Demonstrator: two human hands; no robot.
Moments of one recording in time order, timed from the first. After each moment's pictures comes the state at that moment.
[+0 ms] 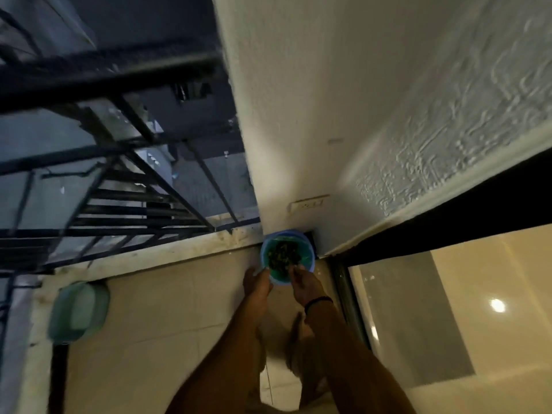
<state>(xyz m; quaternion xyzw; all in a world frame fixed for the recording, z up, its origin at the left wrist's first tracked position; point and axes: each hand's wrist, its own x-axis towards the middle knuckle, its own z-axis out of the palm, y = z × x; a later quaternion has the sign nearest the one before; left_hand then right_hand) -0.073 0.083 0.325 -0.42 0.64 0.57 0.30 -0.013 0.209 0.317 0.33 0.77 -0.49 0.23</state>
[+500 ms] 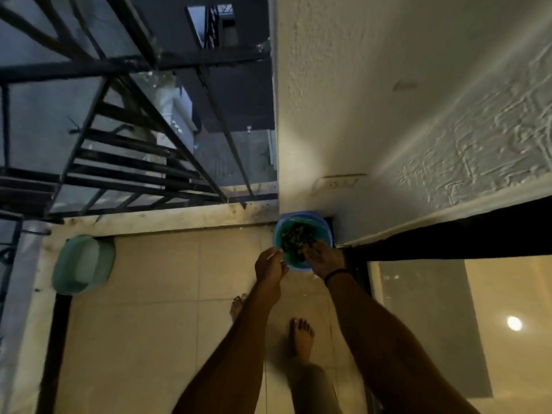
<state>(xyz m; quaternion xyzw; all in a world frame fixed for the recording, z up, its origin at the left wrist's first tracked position) -0.062 0.089 0.288 -0.46 0.54 0.65 0.27 -0.050 0.244 0.221 0.33 0.78 -0.48 0.23</state>
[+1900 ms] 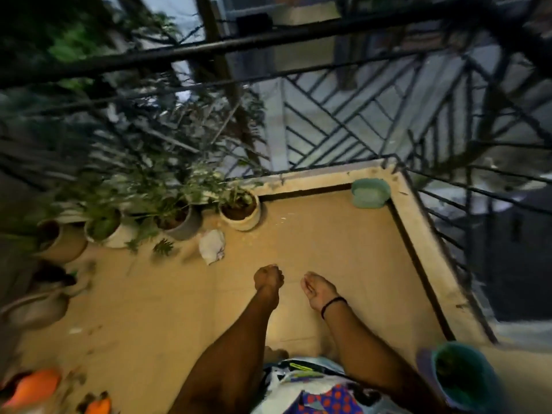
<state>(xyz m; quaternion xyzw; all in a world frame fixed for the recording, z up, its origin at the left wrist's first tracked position) 0.453 -0.199 0.542 -0.73 0.19 0.59 -0.29 0.331 -0.150 0.531 0.23 0.56 -0.49 0.62</state>
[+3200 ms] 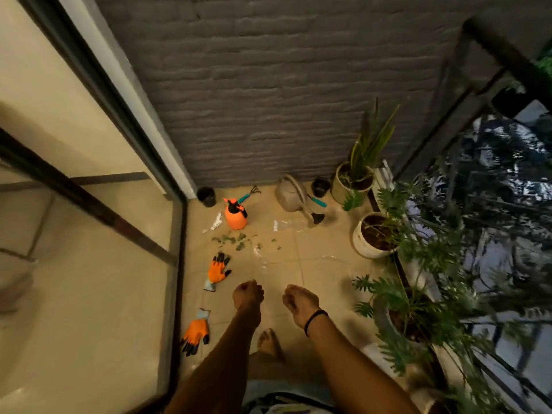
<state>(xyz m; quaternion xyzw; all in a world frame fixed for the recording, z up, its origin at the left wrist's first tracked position) 1.167 -0.240 0.555 -0.59 -0.45 0.23 -0.63 1.122 -0.364 0.543 -0.35 0.56 0.11 0.74</state>
